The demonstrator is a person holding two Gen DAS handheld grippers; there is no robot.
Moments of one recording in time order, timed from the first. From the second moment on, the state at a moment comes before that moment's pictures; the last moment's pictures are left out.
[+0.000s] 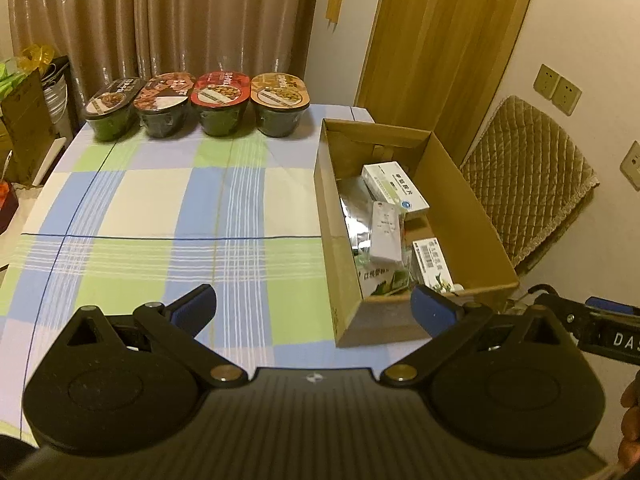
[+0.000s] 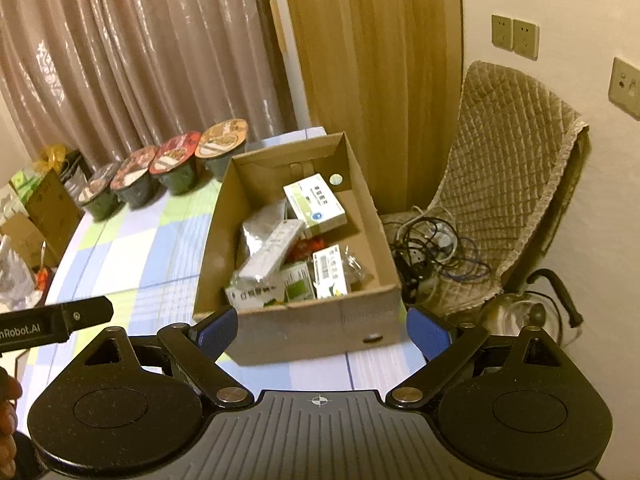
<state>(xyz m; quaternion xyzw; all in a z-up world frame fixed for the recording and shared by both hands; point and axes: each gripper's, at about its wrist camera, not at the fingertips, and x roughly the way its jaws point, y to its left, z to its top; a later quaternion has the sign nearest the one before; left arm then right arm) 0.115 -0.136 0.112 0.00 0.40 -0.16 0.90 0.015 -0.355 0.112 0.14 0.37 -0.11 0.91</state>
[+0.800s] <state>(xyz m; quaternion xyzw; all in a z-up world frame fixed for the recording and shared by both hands) 0.042 -0.125 0.135 0.00 0.40 -0.19 0.90 -0.057 -0.325 0.148 0.11 0.38 -0.16 0.91</state>
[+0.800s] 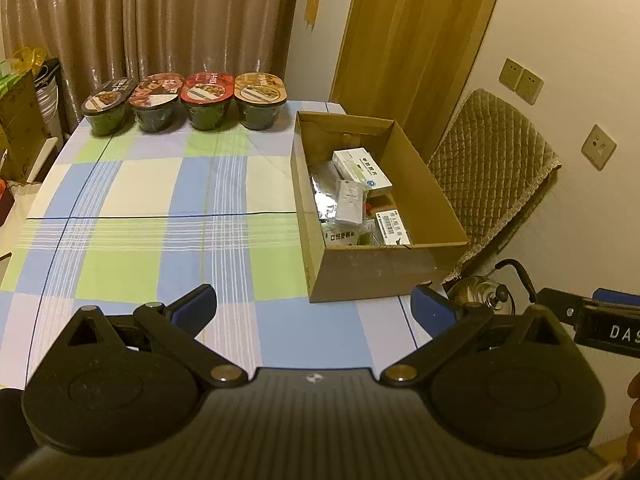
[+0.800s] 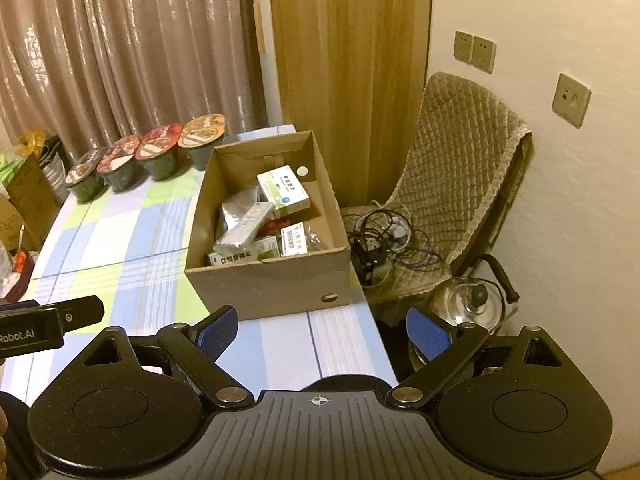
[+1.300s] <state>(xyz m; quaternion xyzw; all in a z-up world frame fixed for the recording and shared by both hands) 0.037 -0.126 0.137 0.01 0.40 -0.18 0.90 -0.055 -0.315 0.153 0.10 0.37 -0.15 0.91</state>
